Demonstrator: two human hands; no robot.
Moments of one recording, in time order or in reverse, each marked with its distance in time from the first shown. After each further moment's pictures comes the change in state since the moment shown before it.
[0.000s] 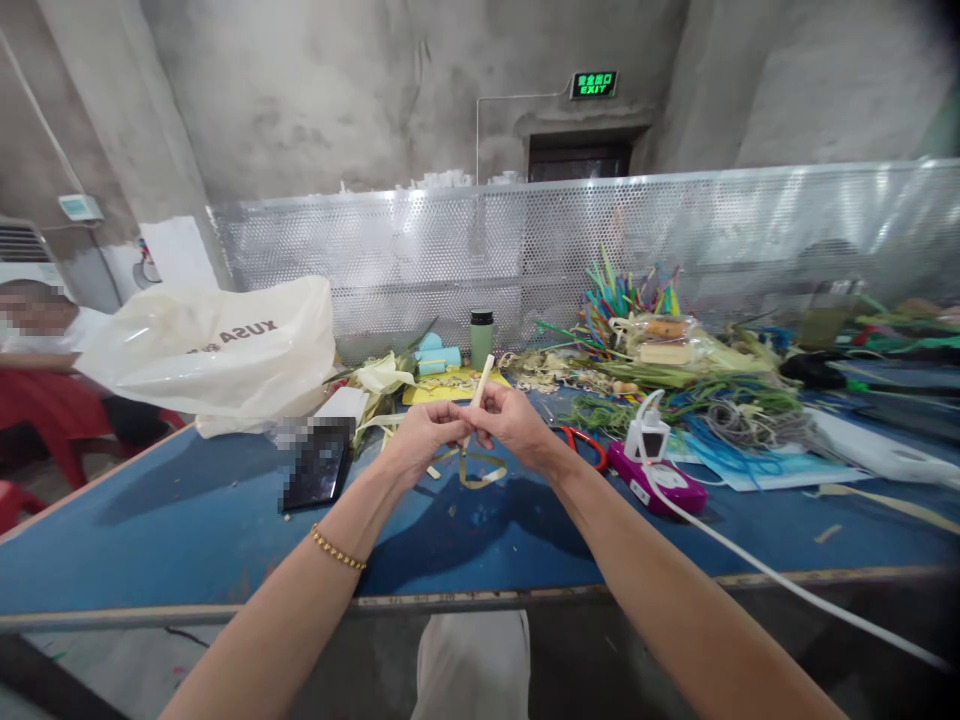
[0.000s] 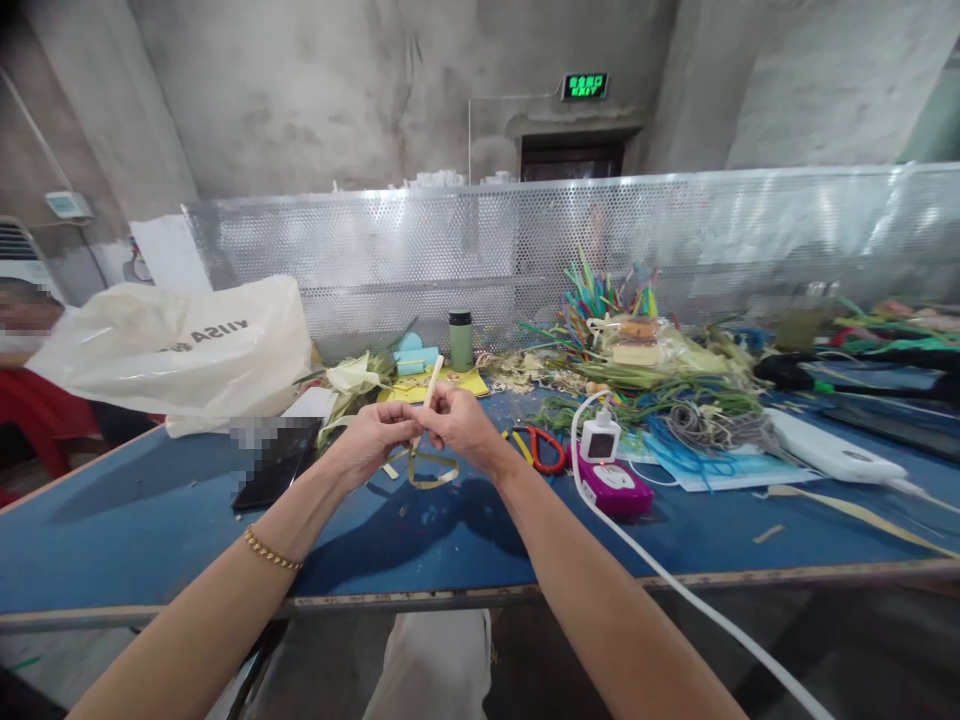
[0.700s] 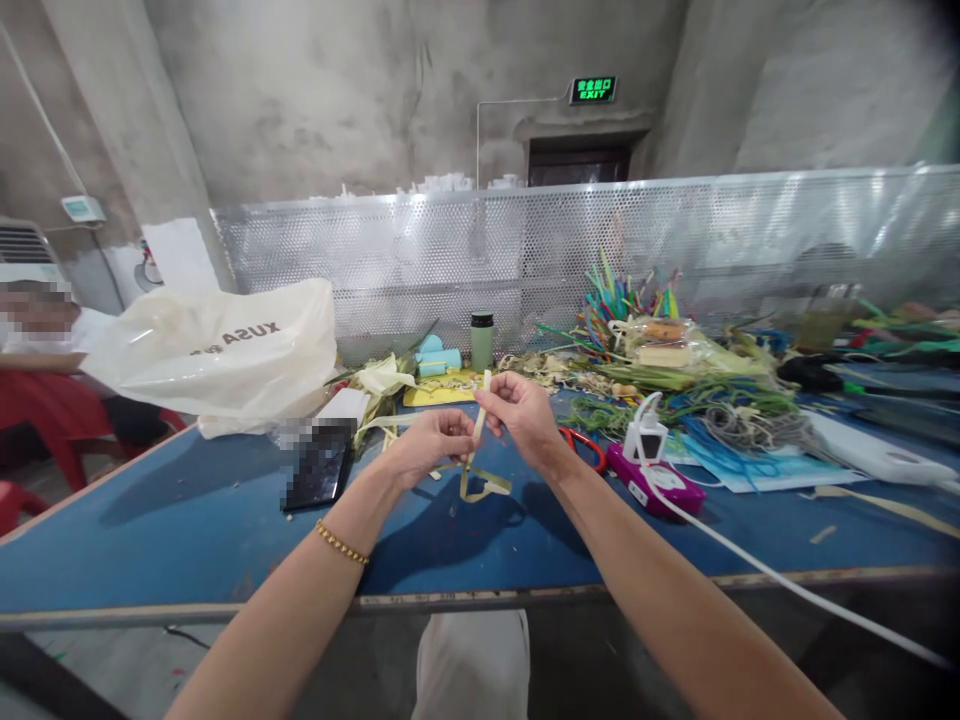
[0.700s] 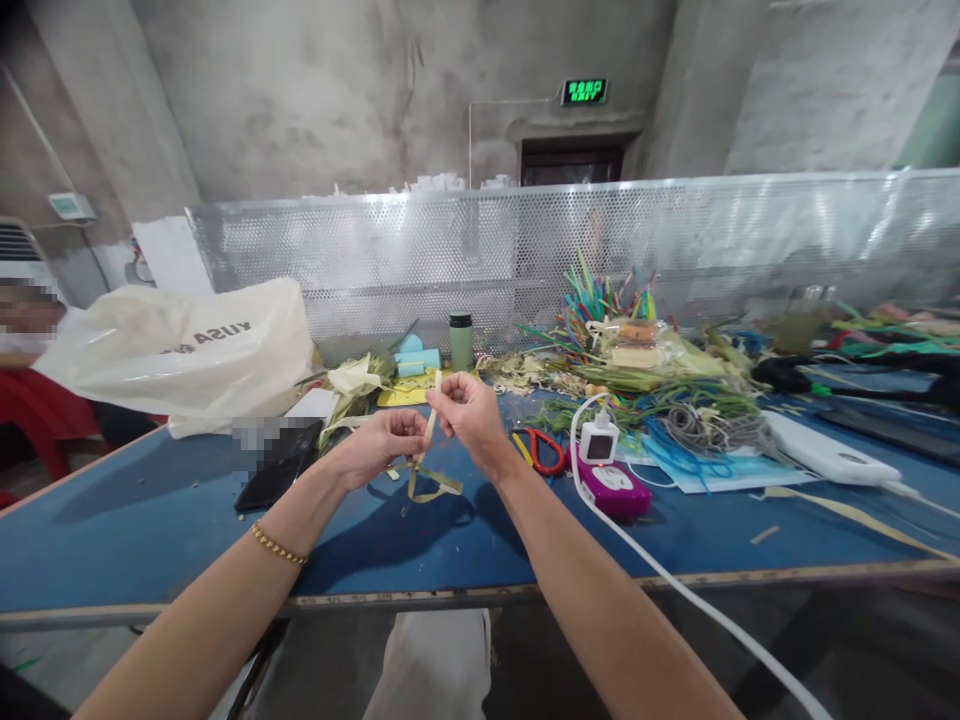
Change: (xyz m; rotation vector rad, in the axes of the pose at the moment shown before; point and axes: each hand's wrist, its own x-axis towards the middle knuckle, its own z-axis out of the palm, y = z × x) left_hand -0.004 0.005 -0.001 0.063 -0.184 -0.092; right_hand 0.003 0.000 -0.002 0.146 0.273 -0.072
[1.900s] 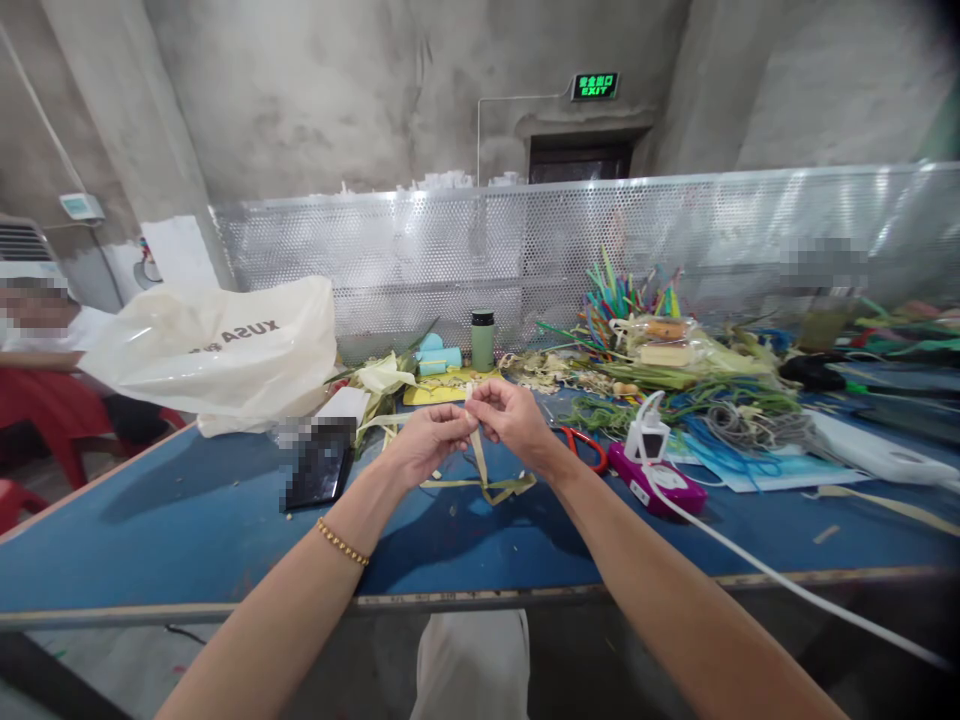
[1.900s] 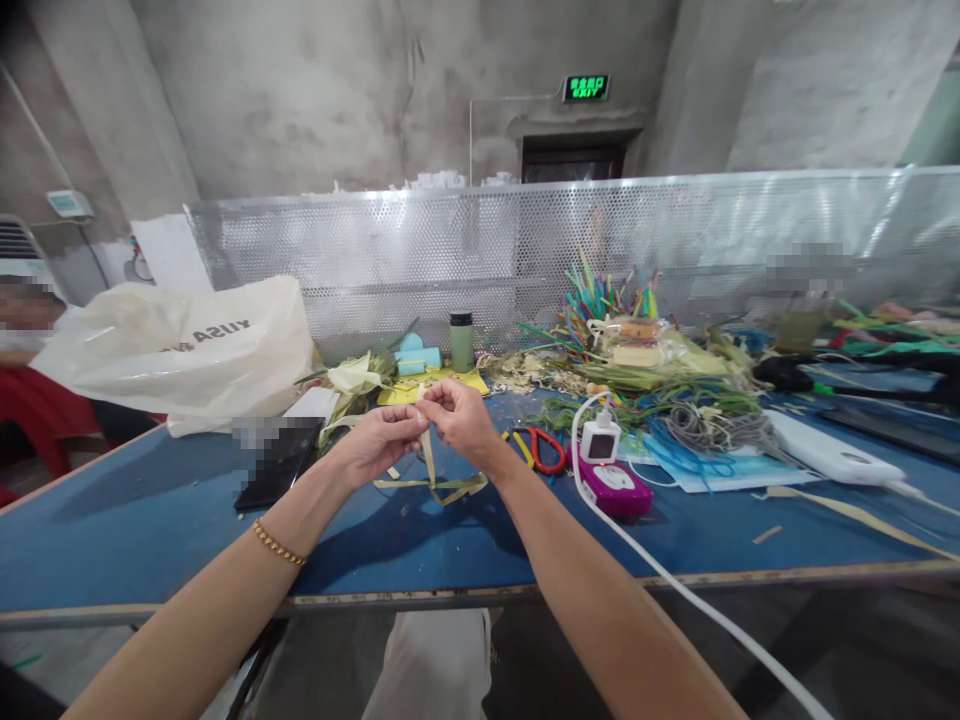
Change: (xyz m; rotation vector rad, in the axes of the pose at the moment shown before) left_hand 0.007 -0.006 0.002 -0.382 0.120 -0.021; right_hand -0.001 0.003 0.002 -0.150 -0.132 0.024
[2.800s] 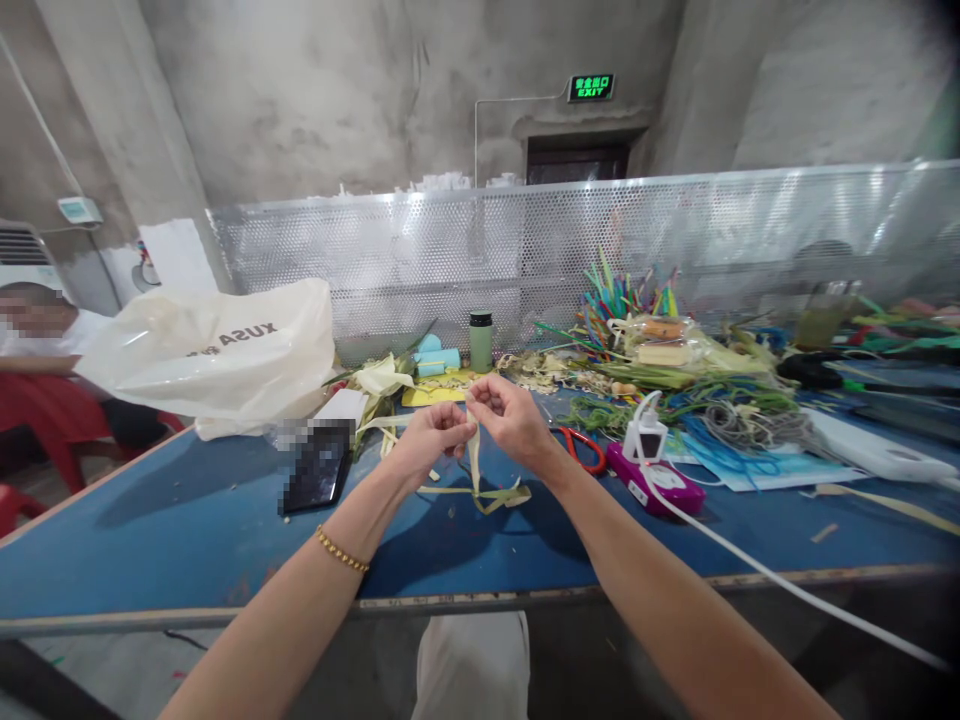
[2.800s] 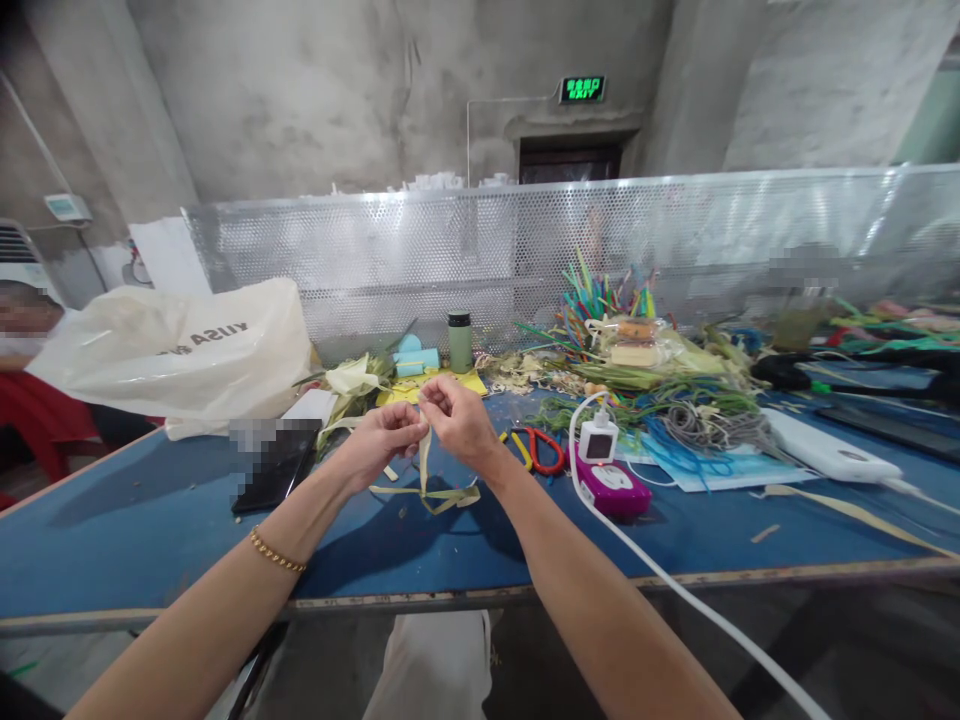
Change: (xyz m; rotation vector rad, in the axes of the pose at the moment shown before) left_hand 0.001 -0.005 -0.001 0.248 -0.007 0.120; right_hand 0.000 -0.003 -0.002 -0.240 0.032 -0.225
